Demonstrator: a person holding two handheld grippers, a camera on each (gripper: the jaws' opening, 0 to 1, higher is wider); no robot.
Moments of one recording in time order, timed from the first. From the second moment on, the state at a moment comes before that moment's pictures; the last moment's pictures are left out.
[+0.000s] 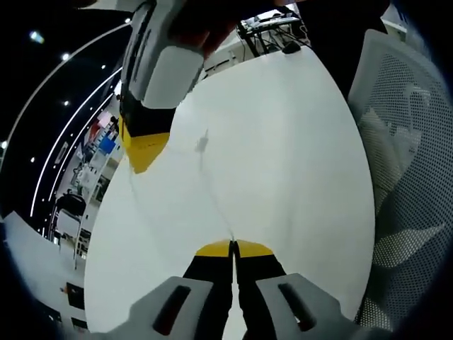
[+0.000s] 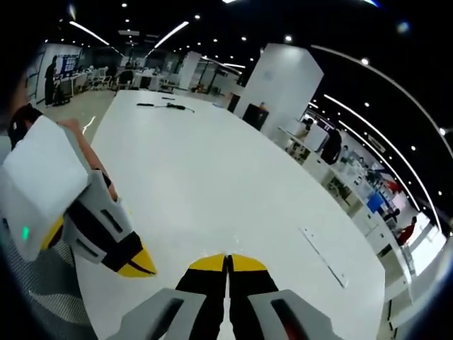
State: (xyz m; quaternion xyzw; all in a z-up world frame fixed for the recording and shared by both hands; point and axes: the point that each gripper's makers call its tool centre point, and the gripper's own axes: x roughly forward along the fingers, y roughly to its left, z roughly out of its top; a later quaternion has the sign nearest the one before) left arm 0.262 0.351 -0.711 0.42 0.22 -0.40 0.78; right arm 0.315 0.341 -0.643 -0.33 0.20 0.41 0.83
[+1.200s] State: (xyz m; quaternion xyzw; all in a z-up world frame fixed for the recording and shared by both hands) left arm 0.278 0.342 -0.744 0.43 0.26 -0.37 0.78; right arm 0.282 0.292 -0.685 -0.30 0.27 0.40 0.82
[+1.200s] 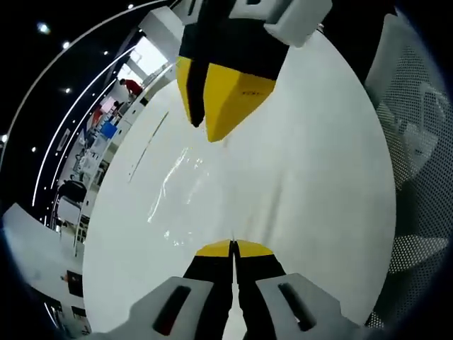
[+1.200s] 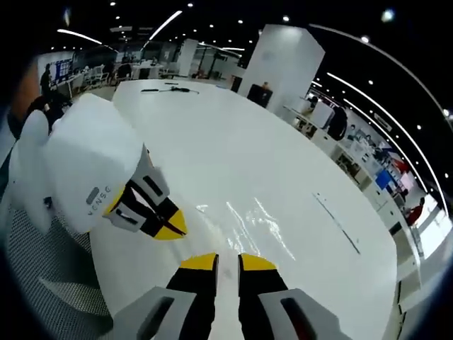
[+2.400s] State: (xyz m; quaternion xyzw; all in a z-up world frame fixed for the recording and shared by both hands) left arm 0.264 0.320 -0.737 0.30 0.30 -0.40 0.81; right arm 0.283 0.258 -0.724 -0.19 0.34 0.31 0.87
